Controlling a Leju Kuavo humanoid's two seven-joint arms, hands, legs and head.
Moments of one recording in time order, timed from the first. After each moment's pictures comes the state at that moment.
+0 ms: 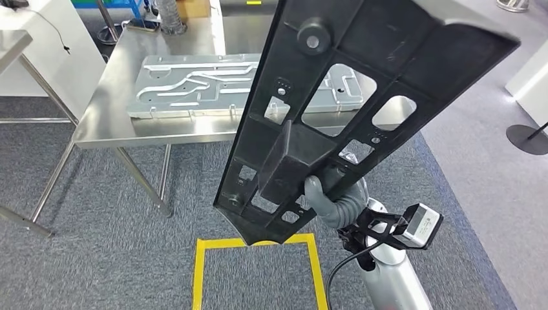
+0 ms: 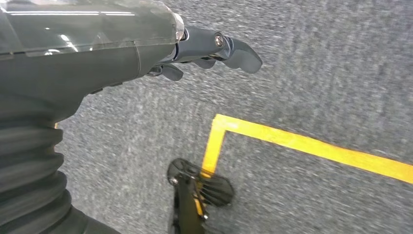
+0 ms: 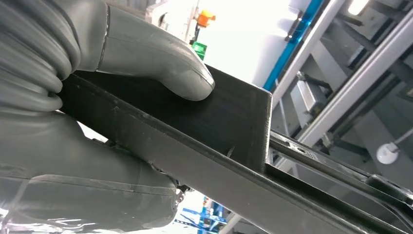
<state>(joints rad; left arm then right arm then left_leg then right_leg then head) -0.08 -0.08 1.30 -0.21 -0.93 -0.06 -0.28 -0.29 -0.02 0.29 -1.70 -0.14 0.38 -0.59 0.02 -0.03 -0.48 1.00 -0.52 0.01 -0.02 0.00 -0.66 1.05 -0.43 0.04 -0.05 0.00</state>
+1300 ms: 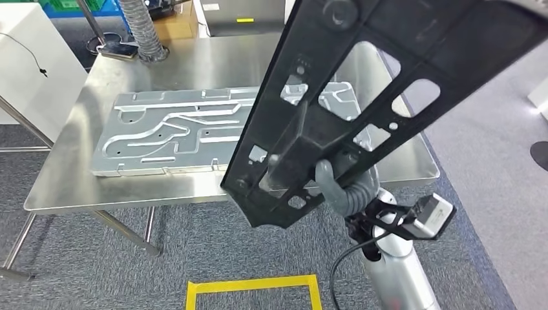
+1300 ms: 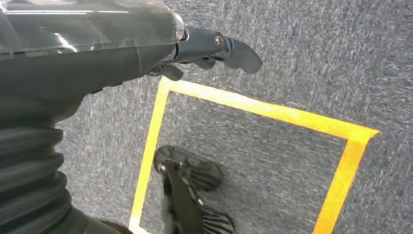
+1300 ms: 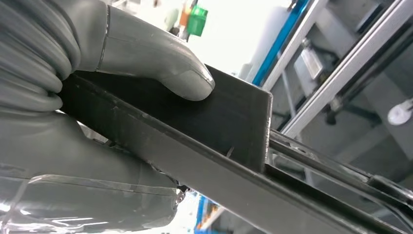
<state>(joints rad) -0.09 -0.10 1.31 -0.21 -0.92 -0.06 -0.28 -0.34 -0.02 0.25 -1.70 -0.11 0.33 -0.57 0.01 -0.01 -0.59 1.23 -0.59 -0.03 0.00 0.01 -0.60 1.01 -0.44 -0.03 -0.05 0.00</state>
